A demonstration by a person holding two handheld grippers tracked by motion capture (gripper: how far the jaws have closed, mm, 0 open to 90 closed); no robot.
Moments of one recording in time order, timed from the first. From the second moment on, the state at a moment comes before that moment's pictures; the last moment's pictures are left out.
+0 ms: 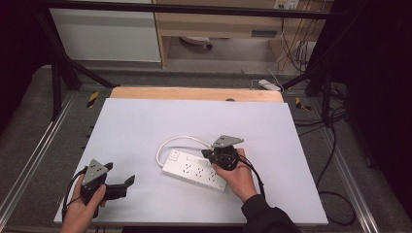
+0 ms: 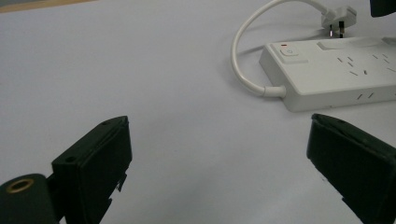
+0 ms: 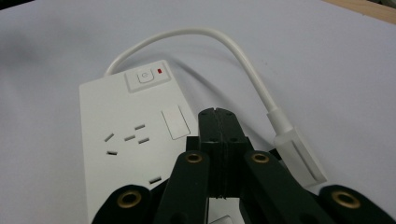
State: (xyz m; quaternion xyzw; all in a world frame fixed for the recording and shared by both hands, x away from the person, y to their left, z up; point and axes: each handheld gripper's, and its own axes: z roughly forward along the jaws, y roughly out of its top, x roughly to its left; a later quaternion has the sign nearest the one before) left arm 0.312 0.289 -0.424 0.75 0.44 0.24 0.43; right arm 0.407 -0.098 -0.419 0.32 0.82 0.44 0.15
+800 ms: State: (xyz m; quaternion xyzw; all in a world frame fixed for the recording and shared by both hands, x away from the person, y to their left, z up) left arm 0.312 0.288 -0.425 0.75 0.44 0.24 0.43; right arm 0.400 -0.103 -0.435 0.33 0.83 0.44 0.14
